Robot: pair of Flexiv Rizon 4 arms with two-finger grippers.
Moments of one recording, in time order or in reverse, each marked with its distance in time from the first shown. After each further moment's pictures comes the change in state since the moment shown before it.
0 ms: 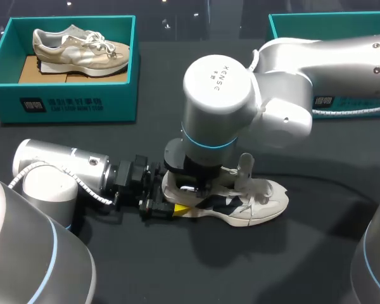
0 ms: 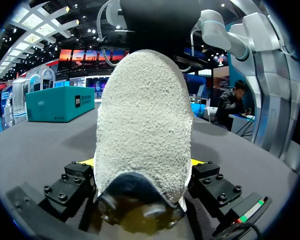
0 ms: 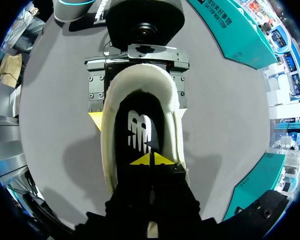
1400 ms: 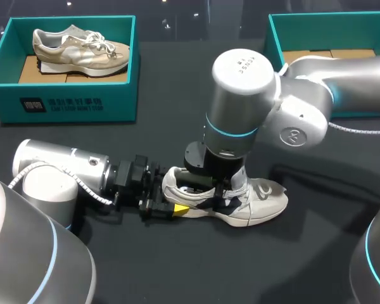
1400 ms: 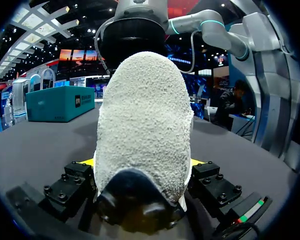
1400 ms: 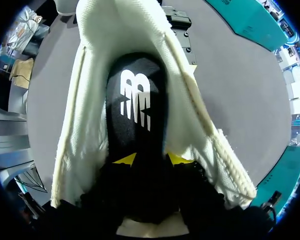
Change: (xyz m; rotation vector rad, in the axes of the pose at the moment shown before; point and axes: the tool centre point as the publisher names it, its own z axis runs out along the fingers) left arm 0.000 0.001 0.000 0.000 0.000 0.000; right arm 0.007 -0.039 0.033 0.014 0.193 0.024
